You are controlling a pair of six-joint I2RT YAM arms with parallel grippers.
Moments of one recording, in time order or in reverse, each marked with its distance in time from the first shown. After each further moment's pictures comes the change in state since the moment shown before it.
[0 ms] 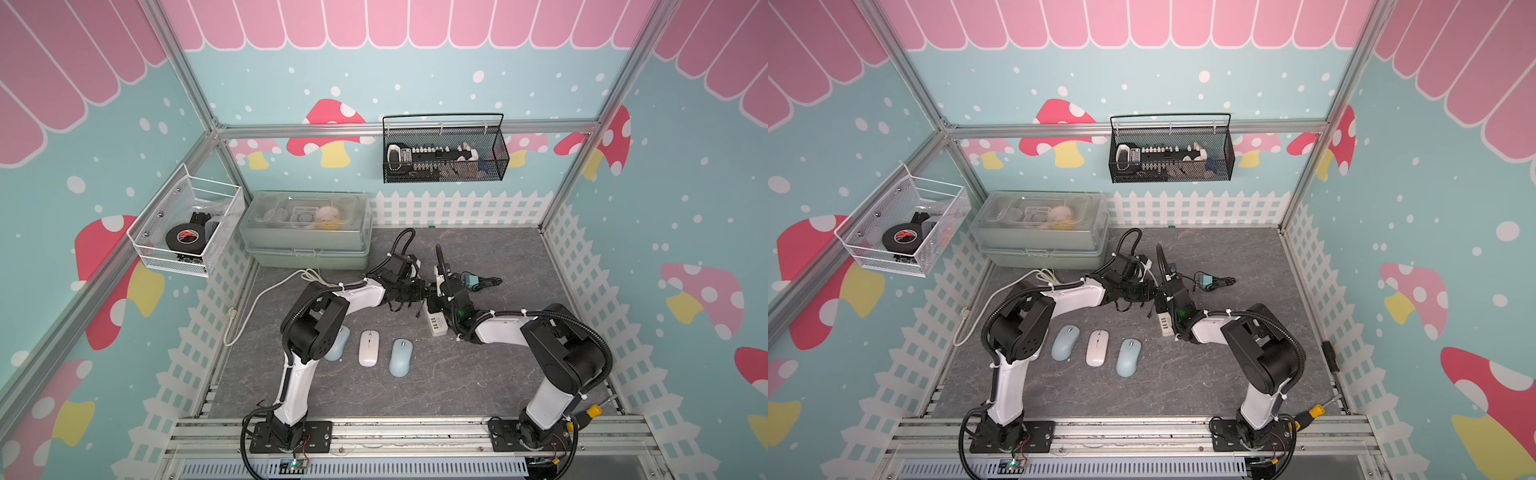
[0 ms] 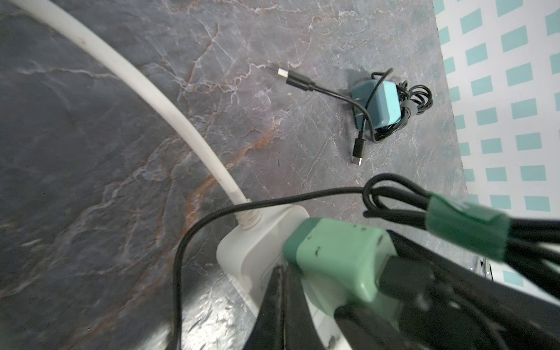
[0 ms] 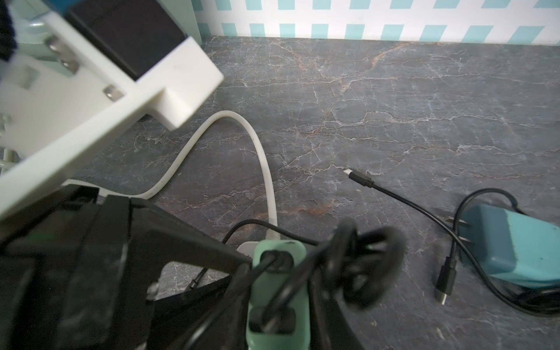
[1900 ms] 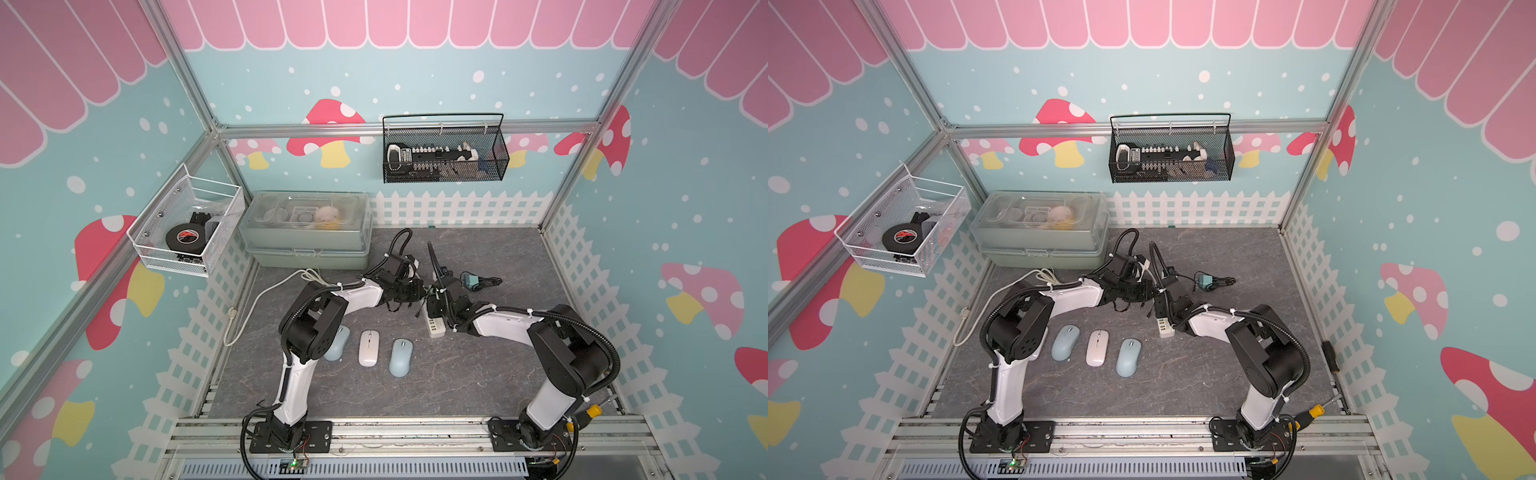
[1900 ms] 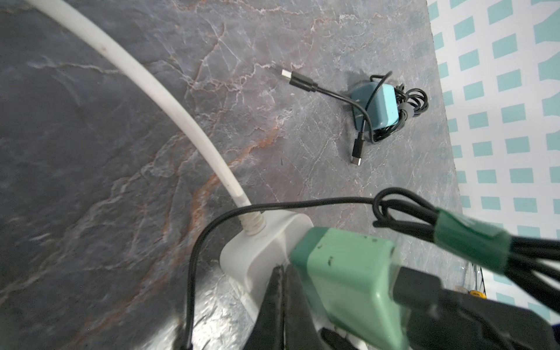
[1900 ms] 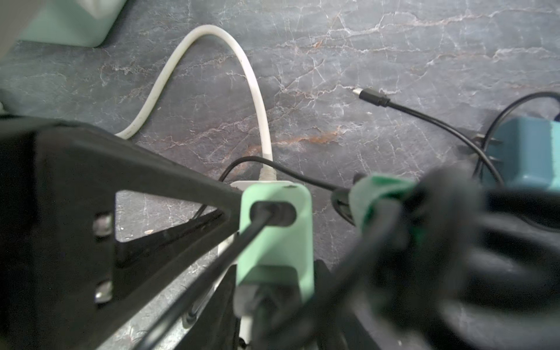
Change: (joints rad) left arm 0.014 -0.008 -0.024 0.026 0.023 -0.015; right arm 0.008 -0.028 0.106 -0.391 -0.047 0.103
